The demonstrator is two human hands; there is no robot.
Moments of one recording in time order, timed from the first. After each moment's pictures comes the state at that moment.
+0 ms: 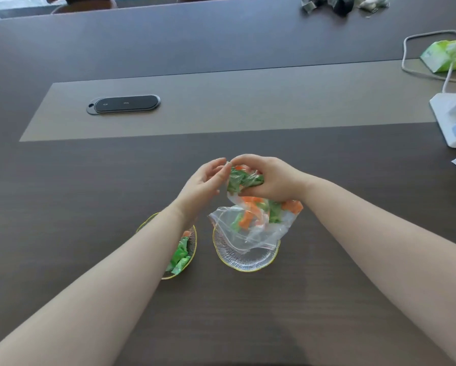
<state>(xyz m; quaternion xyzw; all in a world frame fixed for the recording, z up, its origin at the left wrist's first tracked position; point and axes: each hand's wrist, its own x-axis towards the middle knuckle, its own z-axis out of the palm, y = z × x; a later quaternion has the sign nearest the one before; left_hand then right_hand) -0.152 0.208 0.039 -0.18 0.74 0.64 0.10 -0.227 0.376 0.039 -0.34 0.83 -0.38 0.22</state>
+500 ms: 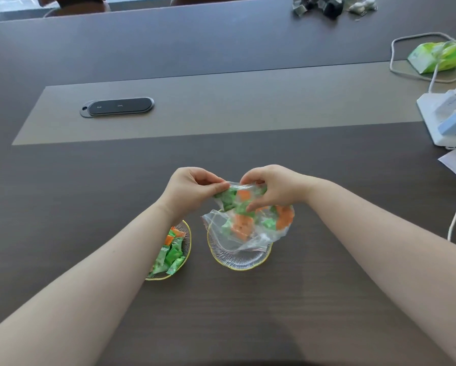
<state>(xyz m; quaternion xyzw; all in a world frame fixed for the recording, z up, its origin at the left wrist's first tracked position) -0.148 0.206 0.053 -0.16 0.80 0.57 0.05 -0.224 0.398 0.045 -0.33 0.86 -0.26 0.29</state>
